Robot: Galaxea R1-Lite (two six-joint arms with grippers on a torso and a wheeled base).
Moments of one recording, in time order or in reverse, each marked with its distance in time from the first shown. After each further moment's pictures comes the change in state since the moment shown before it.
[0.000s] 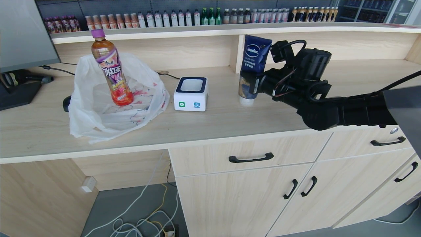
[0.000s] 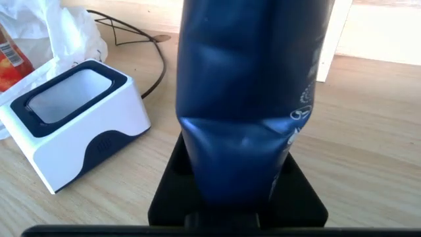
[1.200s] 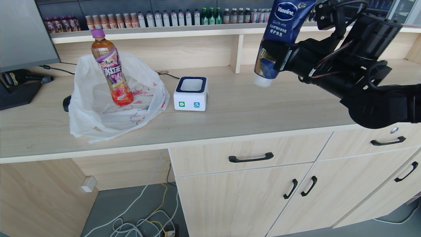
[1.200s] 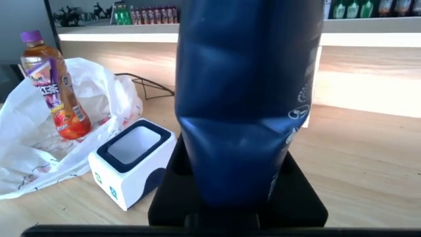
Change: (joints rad) left arm 0.000 0.000 0.000 0.000 0.000 0.000; right arm 0.002 -0.278 0.237 -0.126 0.006 0.071
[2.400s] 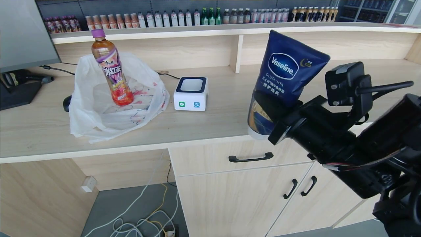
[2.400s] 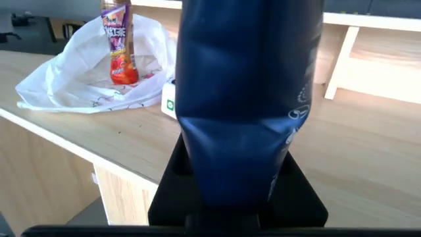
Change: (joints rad) left arm 0.000 0.000 0.000 0.000 0.000 0.000; right arm 0.329 -0.219 0.789 -0.584 -0.291 -0.240
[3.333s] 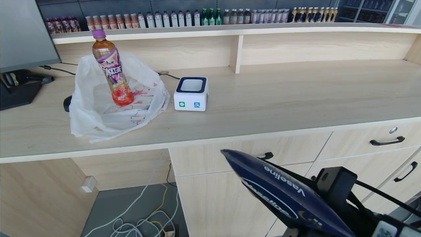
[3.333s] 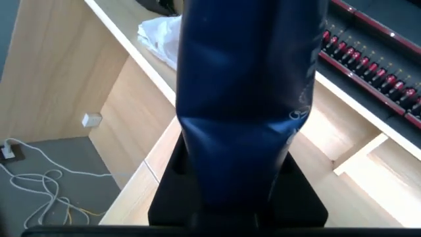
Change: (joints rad) left arm 0.000 0.000 0.000 0.000 0.000 0.000; right arm 0.371 -0.096 0.335 -0.180 -0.051 -0.581
